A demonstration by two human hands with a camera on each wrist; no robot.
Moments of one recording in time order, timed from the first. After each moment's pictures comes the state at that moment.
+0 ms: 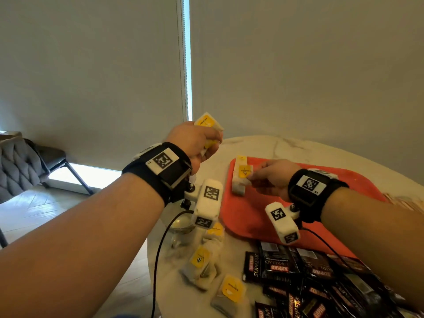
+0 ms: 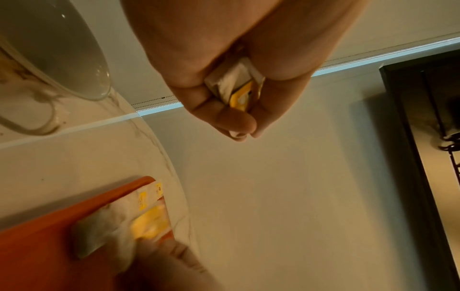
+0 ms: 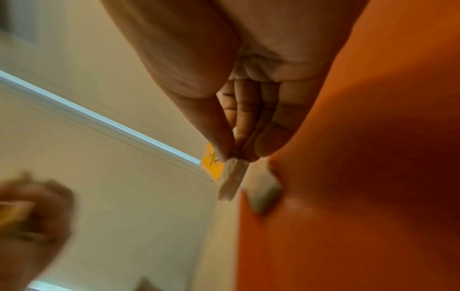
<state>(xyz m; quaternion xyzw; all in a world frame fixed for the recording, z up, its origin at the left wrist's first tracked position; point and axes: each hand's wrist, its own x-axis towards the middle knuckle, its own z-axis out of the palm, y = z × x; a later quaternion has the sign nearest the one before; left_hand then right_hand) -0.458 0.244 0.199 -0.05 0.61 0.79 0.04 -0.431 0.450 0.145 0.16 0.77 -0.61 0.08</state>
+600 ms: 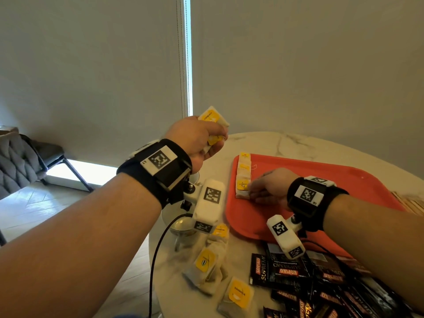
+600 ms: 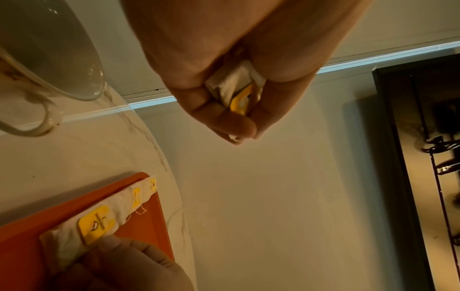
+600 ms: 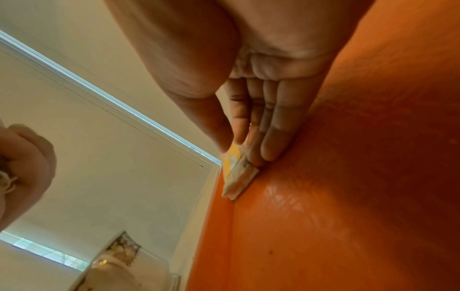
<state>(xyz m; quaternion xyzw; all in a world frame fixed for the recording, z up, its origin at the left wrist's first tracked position) -0.465 0.238 0.198 -0.05 0.61 0.79 0.06 -0.443 0.438 0.117 0.21 0.78 -0.58 0.13</state>
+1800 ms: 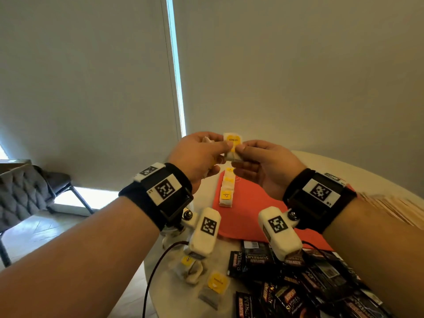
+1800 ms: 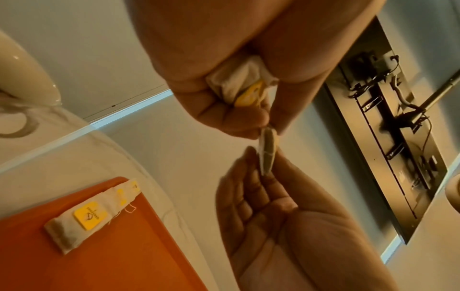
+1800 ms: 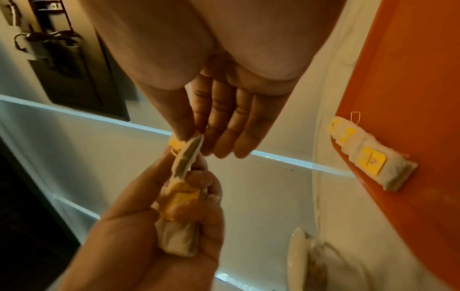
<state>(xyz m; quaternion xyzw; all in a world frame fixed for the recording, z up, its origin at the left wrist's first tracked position) -0.379 0.274 0.227 0.08 0.71 0.70 0.01 -0.361 0.444 0.209 -0.03 0.62 -0.78 -0.02</state>
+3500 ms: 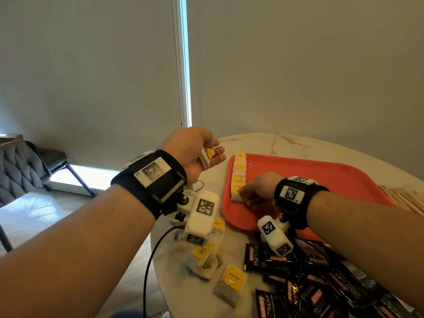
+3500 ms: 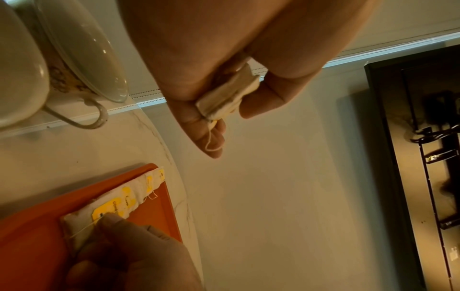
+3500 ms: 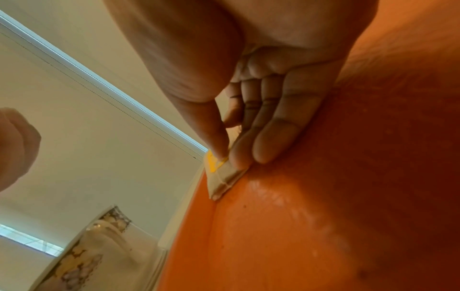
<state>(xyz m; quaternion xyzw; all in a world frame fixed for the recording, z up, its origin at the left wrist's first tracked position) -0.415 0.239 0.203 -0.05 0.59 0.80 0.10 -0.428 0.433 0.112 0.21 0.81 -0.52 0.16</state>
